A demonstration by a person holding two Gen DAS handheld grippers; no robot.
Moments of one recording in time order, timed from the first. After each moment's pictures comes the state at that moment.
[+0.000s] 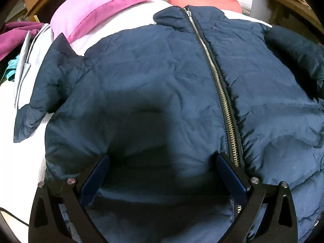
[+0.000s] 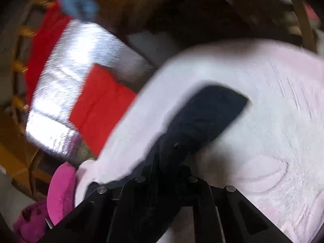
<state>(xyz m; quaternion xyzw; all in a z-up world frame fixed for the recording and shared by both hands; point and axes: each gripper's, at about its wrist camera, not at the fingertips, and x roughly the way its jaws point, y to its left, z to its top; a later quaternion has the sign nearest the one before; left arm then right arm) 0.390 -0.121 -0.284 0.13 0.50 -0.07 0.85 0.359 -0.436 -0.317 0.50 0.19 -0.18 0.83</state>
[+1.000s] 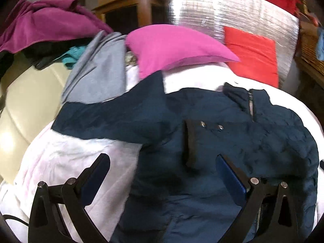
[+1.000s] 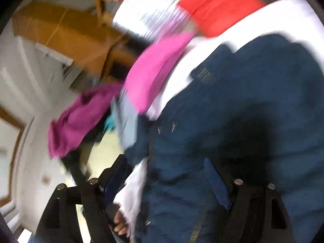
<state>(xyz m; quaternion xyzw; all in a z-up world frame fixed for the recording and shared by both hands) 0.372 -0.011 -0.202 0.00 0.37 0.02 0.93 0.342 -0.216 -0.254 0.46 0.30 0.13 0.82</state>
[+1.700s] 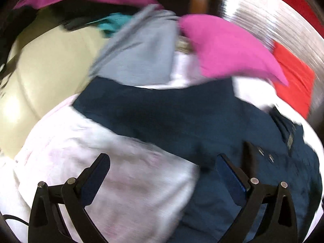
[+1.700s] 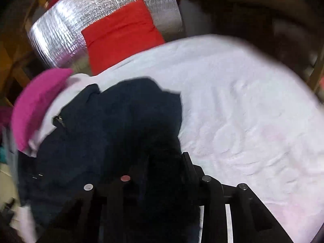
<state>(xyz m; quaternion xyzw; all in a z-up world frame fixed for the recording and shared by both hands) 0.410 0.113 -0.207 -0.12 0.41 0.15 0.89 0.380 -0.259 -0.269 0.25 0.38 -0.20 0.87</state>
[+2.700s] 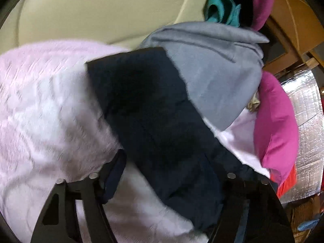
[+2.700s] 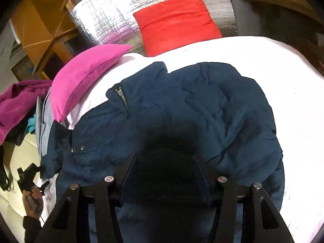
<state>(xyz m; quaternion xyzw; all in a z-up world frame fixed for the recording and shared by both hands) 0.470 0.271 -0.300 -0.44 0.36 0.14 0.81 0.407 -0.207 -0.284 0.29 0.39 -0.03 0.87</state>
